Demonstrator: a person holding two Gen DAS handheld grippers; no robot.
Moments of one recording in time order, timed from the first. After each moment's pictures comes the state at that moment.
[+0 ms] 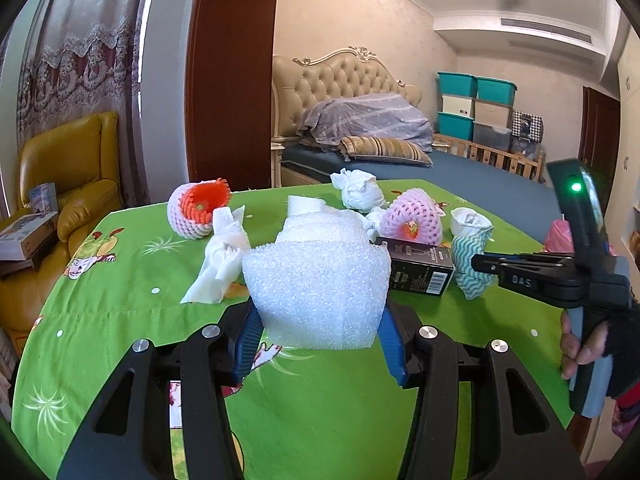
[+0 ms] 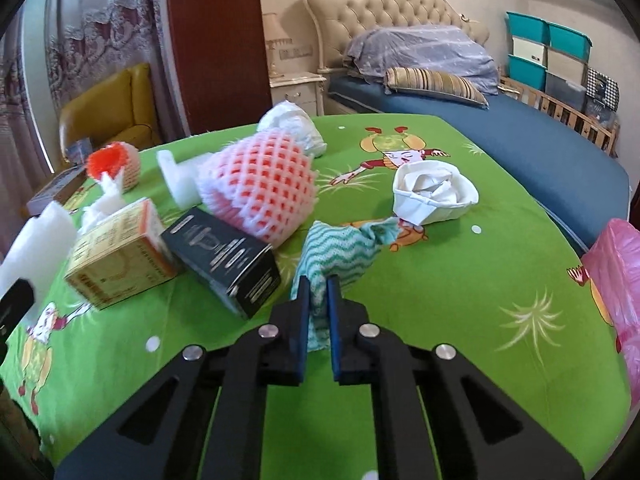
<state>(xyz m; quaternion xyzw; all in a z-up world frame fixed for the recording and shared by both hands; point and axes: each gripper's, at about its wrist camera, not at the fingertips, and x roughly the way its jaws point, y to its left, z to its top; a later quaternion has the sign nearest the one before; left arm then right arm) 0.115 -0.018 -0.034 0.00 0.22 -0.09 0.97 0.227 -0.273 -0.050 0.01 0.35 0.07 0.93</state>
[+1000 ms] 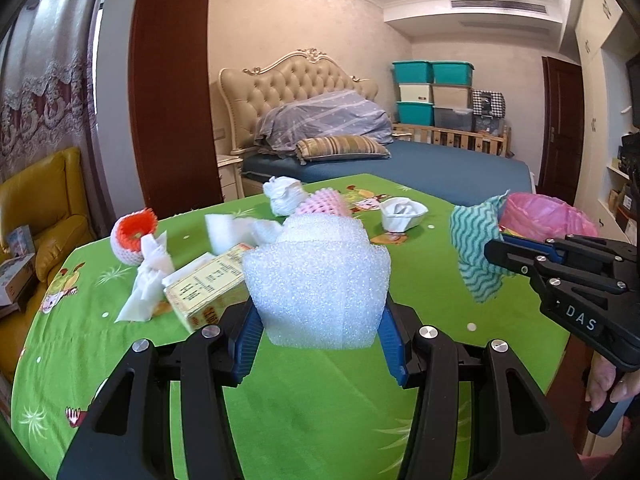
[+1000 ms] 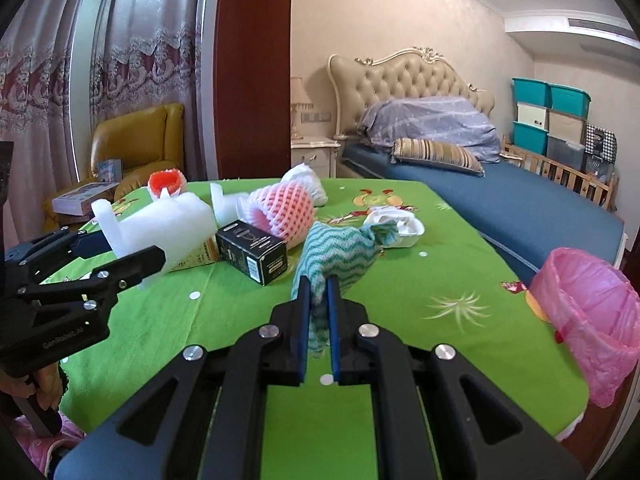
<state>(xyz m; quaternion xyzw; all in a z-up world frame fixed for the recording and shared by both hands) 0.096 -0.099 -0.029 0.06 0.21 -0.15 0.96 0.099 -0.313 -0.017 -0.02 0.22 0.09 0.97</state>
